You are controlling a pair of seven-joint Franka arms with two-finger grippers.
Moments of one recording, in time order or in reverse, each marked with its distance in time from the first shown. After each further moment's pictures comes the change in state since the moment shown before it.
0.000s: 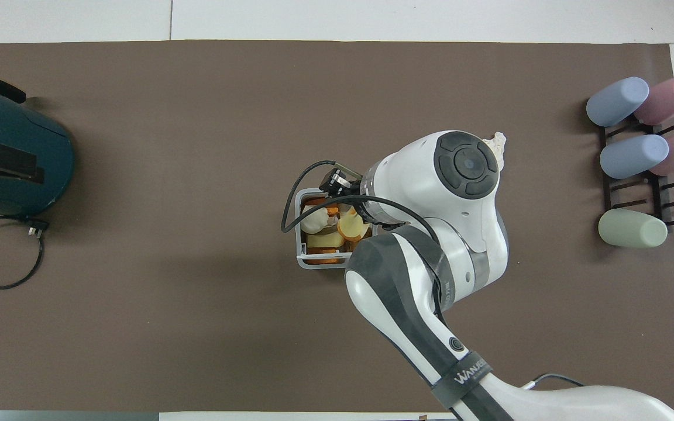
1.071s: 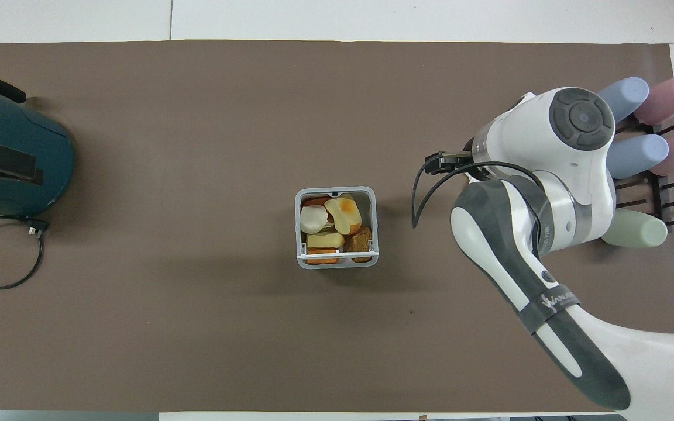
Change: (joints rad) left arm 0.002 0.000 0.002 0.000 0.000 -0.005 0.000; right arm -0.271 0.014 -0.018 -0.076 -0.235 0.013 -0.702
